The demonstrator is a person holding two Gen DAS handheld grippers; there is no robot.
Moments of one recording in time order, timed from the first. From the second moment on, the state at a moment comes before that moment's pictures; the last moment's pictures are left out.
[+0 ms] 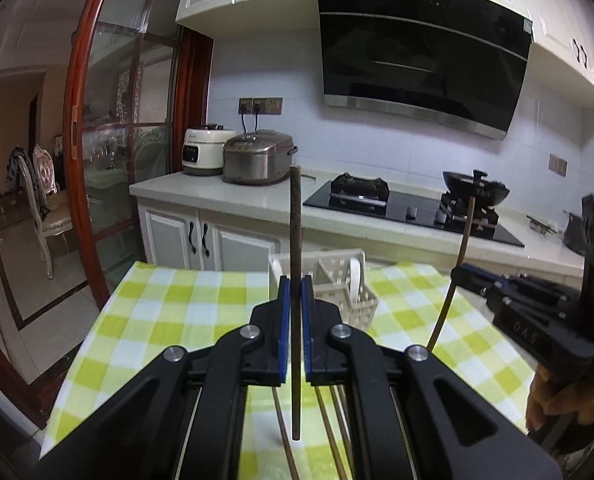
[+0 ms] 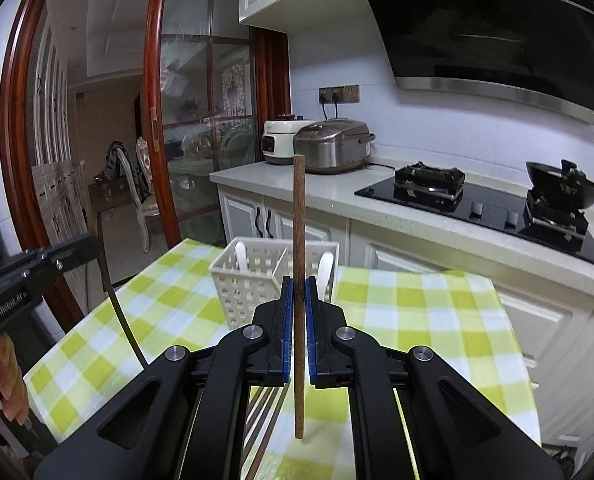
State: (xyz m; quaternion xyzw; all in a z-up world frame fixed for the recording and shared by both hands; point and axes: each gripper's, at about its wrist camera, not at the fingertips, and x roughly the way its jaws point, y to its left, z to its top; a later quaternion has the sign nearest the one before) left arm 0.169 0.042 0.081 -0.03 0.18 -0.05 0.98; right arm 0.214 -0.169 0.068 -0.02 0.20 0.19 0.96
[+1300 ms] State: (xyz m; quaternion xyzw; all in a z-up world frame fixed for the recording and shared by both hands) left arm 0.353 0.040 0.082 -0.06 0.23 -0.04 0.97; right arm 0.379 -0.120 0.054 -0.03 0.27 0.21 0.94
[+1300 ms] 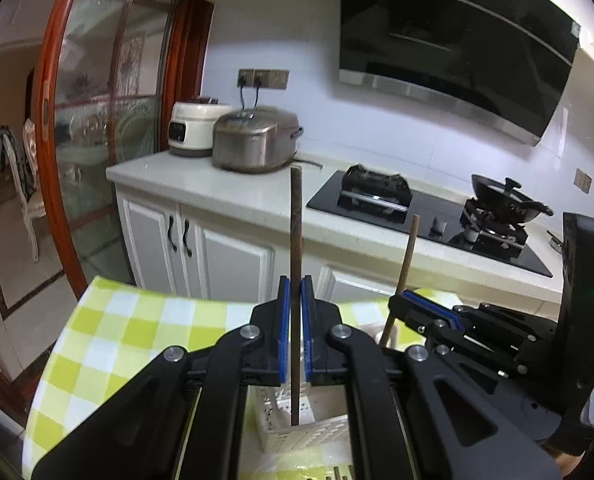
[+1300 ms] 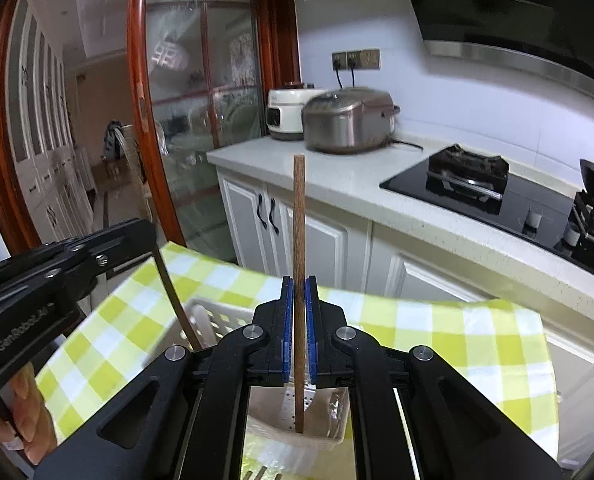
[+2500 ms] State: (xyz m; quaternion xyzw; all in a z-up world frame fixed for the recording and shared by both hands) left arm 0.147 0.091 -0.052 -0.08 0.28 0.05 0.96; right arm 0.238 -0.163 -0.087 0.02 0.39 0.17 0.91
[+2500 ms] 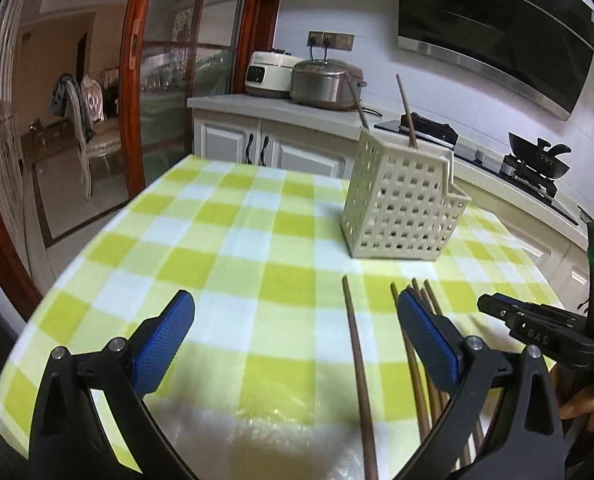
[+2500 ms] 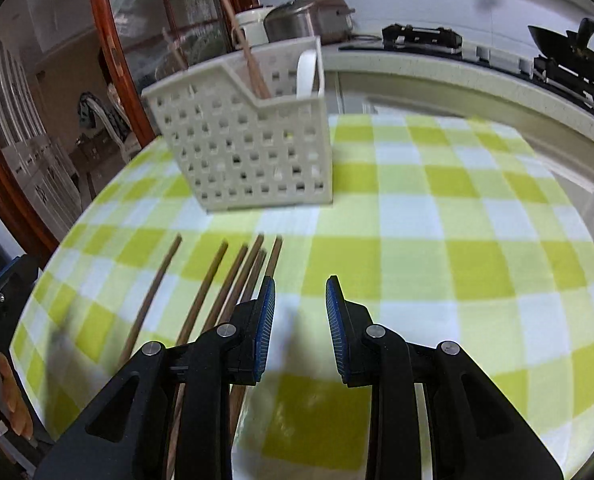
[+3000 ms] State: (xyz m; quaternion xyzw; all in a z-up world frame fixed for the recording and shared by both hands) left arm 0.149 0.098 -0.067 -0.09 0.28 0.06 0.96; right arm 0.239 -0.131 -0.102 -0.01 0.41 0.18 0.90
